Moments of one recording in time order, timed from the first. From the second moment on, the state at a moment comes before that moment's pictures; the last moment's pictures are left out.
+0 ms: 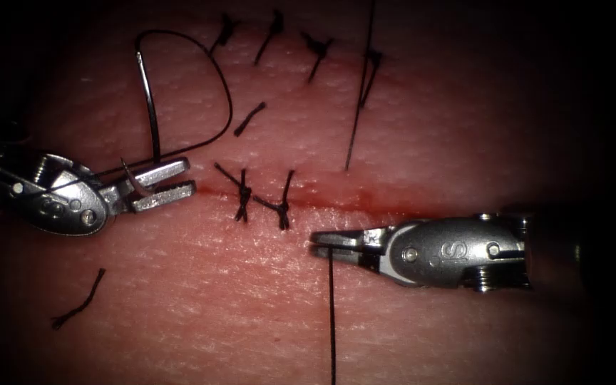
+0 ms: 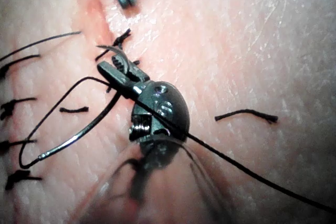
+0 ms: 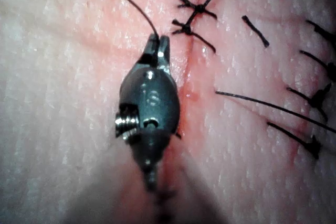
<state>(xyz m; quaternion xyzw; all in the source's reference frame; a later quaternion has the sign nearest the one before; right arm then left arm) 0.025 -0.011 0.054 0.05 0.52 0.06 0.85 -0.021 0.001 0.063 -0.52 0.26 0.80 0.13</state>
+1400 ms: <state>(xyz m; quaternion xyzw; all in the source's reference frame) 0.026 -0.025 0.045 0.15 0.51 0.05 0.85 -0.022 0.001 0.063 -0.52 0.26 0.80 0.13</state>
